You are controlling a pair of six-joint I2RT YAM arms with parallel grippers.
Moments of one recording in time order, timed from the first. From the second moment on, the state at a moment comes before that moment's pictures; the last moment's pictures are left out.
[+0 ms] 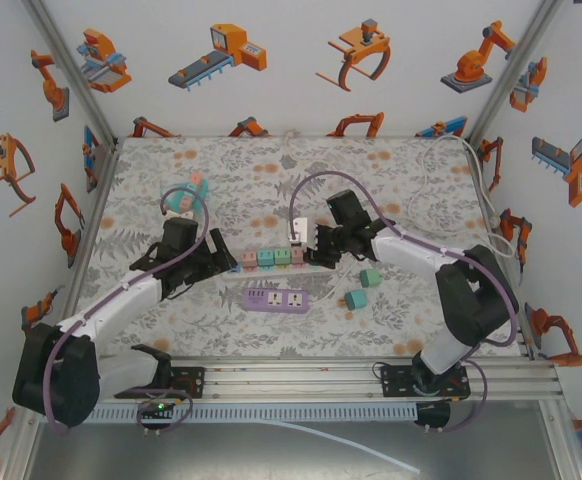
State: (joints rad) left arm -0.40 1.17 0.60 -0.25 0.02 -0.63; right arm 0.59 1.63 0.99 -0.28 -0.51 -0.90
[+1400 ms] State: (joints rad) left arm -0.39 1.35 0.61 -0.17 0.04 -0.64; right arm 0.58 1.67 1.12 -0.44 -0.58 -0.85
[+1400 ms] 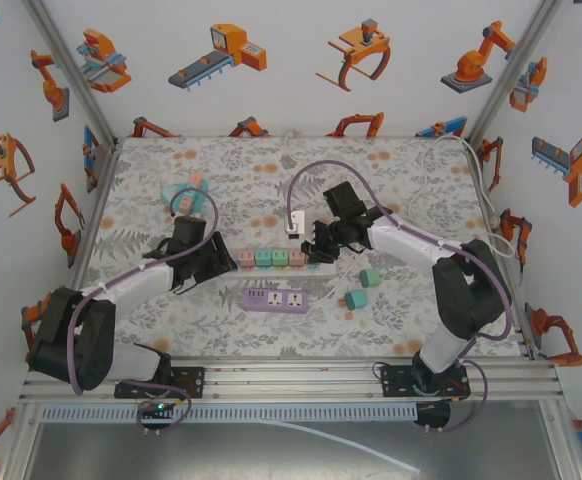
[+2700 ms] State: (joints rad) left arm -0.77 0.87 0.71 -0.16 0.46 -0.32; right arm -0.07 1.21 0.54 -0.04 -0.47 0.54
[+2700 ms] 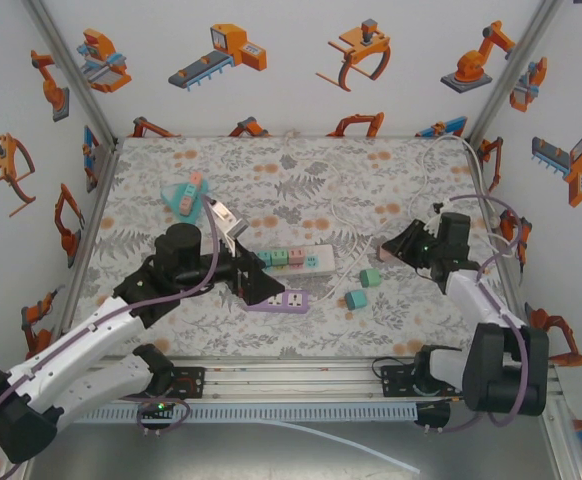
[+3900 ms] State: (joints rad) left arm -0.78 0.82 0.69 -0.24 -0.03 -0.30; right arm -0.07 1.35 0.51 0.06 -0.47 0.48
